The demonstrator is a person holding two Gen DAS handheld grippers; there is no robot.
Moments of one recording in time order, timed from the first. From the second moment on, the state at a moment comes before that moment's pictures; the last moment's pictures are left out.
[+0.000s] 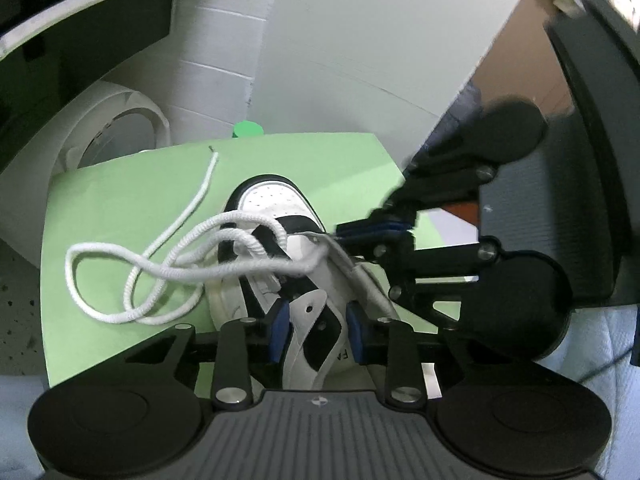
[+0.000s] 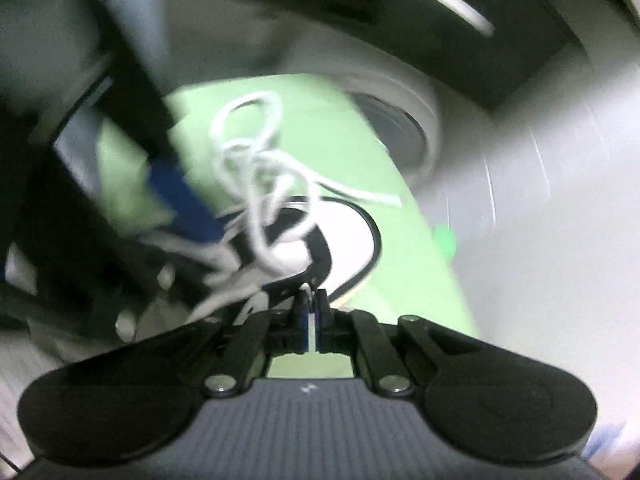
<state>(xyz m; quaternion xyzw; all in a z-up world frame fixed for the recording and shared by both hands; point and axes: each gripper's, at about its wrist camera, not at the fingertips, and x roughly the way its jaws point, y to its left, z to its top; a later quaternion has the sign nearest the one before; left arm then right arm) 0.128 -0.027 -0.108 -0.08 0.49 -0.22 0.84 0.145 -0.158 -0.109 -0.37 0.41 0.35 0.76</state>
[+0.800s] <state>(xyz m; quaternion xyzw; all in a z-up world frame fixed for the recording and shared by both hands) 0.123 -0.035 -0.110 -0.05 0.49 -0.23 0.84 0.210 -0.268 -0.081 0.08 0.45 0.11 0.88</state>
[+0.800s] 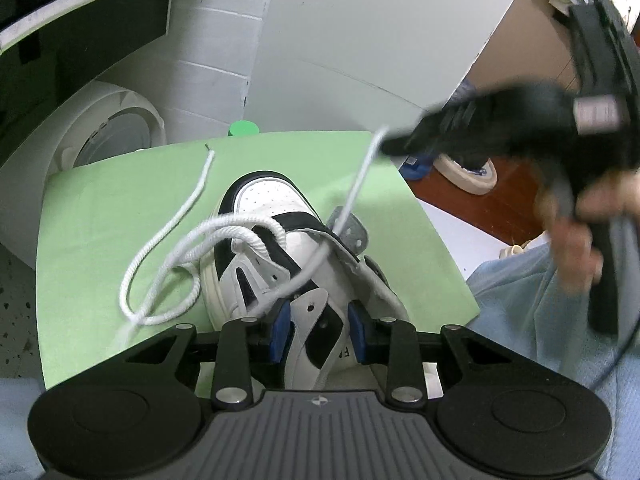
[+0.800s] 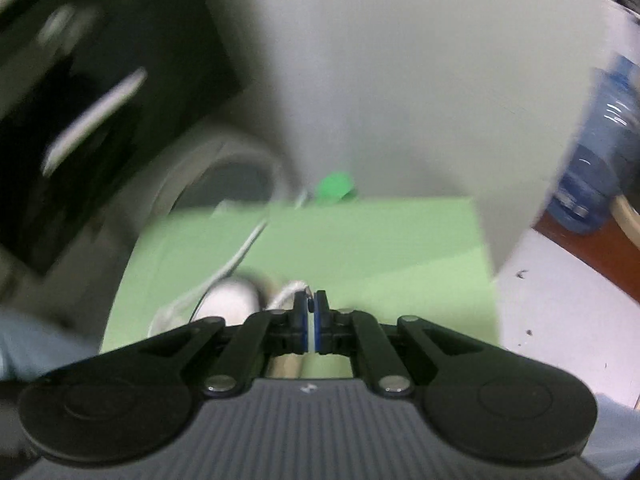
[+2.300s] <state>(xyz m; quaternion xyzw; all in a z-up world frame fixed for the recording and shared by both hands) 0.117 -0.033 -0.095 -0.03 0.48 -0.20 0.85 0.197 -0.423 0.157 0.05 0.22 -0.02 0.97</state>
